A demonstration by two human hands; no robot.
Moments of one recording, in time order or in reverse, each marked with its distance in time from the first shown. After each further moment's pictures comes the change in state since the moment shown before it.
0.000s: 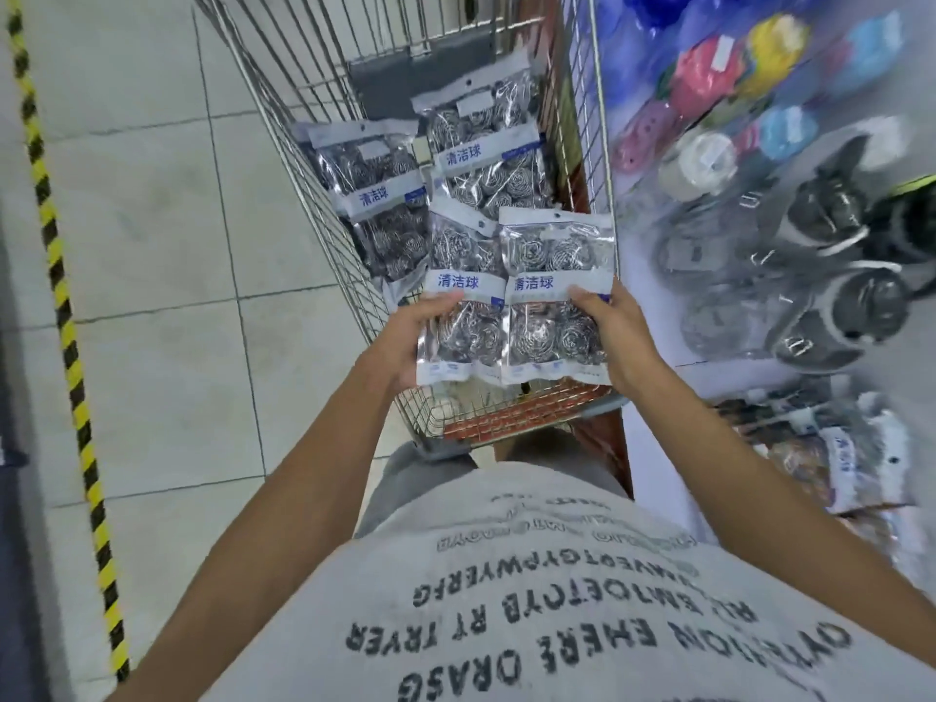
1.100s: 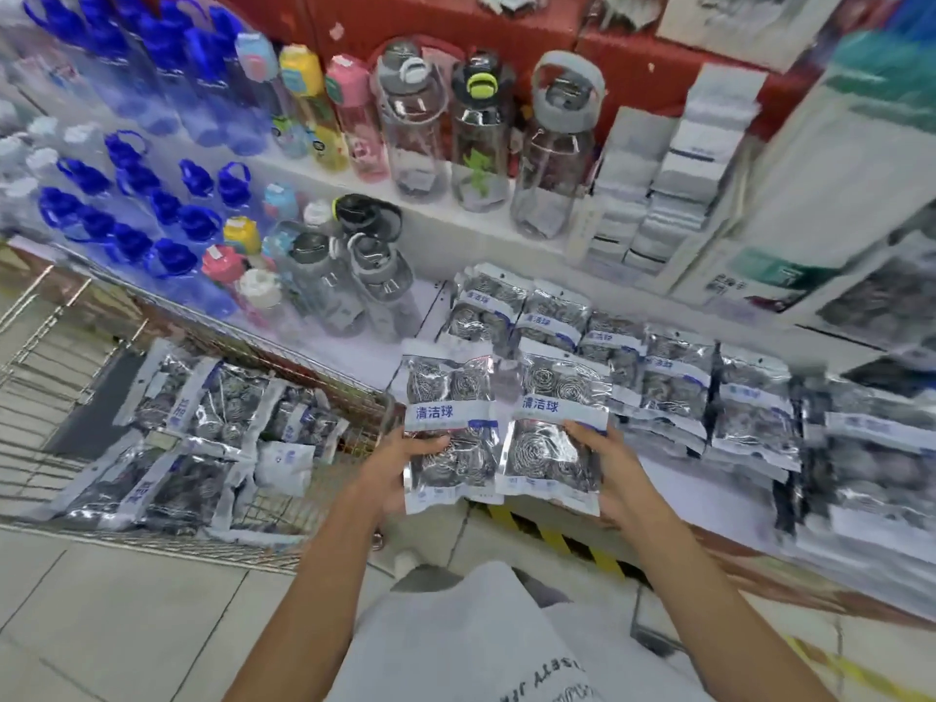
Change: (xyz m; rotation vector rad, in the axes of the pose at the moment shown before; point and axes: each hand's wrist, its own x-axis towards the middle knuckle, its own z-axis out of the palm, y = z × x) left_hand -0.171 -0.194 0.181 0.905 -0.493 -0.085; right_hand -0.398 0.253 -0.134 1.021 0.722 -0.022
